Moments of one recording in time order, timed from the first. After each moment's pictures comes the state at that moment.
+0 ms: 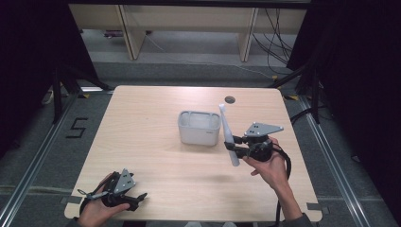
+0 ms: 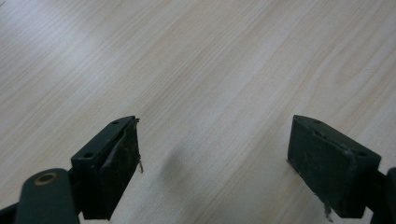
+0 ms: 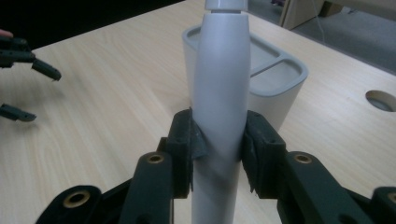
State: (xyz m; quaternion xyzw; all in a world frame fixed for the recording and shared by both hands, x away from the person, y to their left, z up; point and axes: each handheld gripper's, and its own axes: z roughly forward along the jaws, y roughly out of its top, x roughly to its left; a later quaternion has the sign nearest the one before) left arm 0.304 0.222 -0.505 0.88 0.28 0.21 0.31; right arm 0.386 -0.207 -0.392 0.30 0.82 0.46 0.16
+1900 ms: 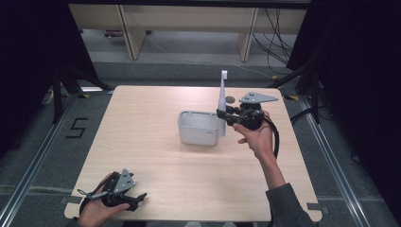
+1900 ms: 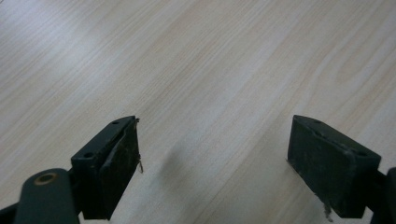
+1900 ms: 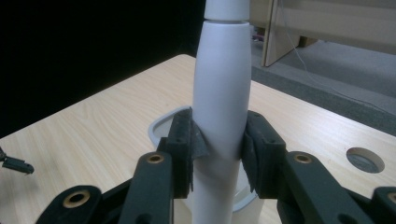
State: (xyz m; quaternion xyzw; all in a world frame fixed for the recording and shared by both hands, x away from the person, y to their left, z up) left arm 0.304 0.222 -0.506 0.88 0.28 0.21 0.31; right arm 0.450 -0.182 -0.354 0.33 0.77 0.52 0.17
